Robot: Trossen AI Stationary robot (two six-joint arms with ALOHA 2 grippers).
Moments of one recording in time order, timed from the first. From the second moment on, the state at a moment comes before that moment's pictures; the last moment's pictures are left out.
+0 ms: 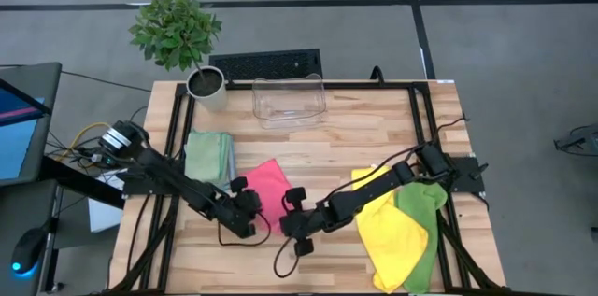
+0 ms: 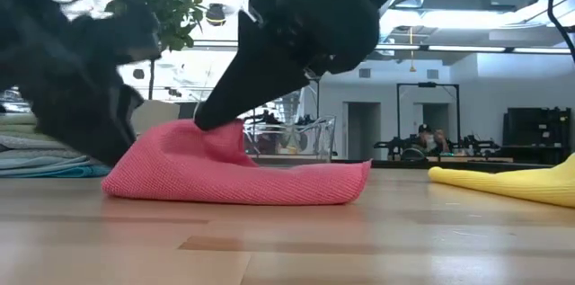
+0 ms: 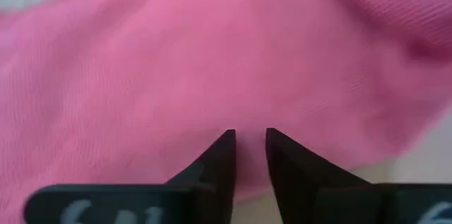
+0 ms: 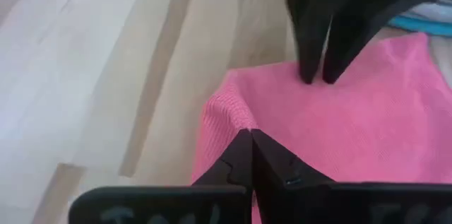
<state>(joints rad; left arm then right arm) -0.55 1.60 0.64 -0.07 -0.48 -0.67 0.41 2.13 1.45 -0.16 0.27 -0.01</state>
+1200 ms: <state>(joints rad) -0.56 1.76 0.63 0.24 -0.49 -0.63 0.31 2.20 1.49 -0.02 0.16 -0.07</state>
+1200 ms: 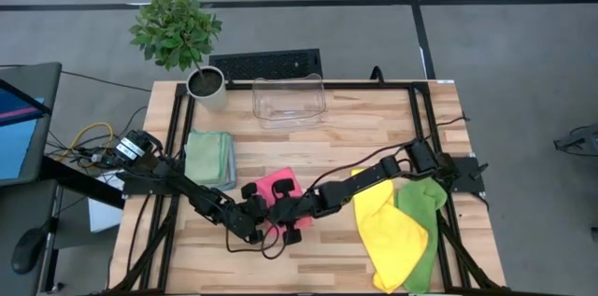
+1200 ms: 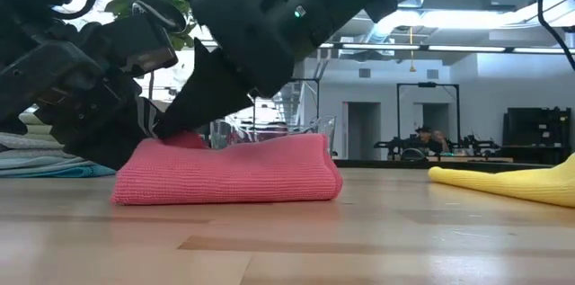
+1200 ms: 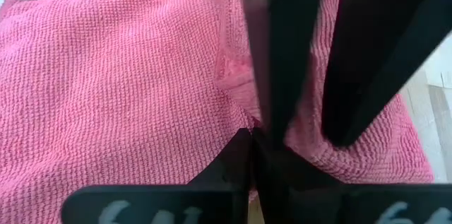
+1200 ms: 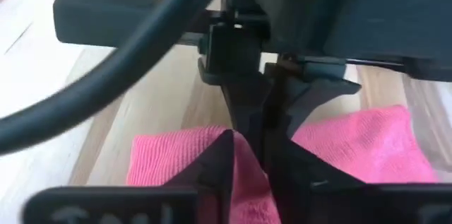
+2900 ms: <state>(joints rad) -0.56 1.53 0.68 -0.20 -0.49 -0.75 0.40 2.08 1.28 0.16 0.37 0.08</state>
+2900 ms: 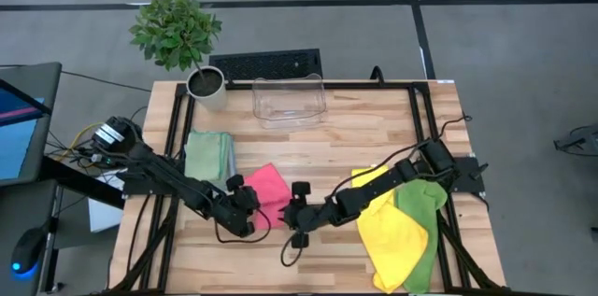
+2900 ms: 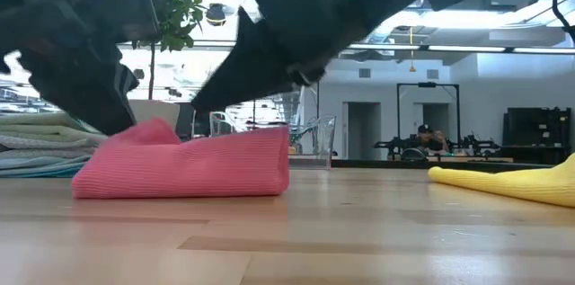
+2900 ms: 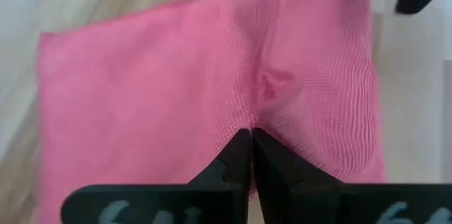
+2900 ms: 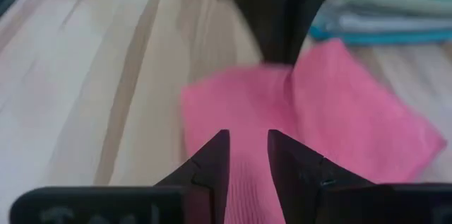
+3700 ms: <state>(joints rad) -0.54 1.87 0.78 0.21 -0.44 -0.69 0.56 2.09 1.28 0.07 0.45 0.27</state>
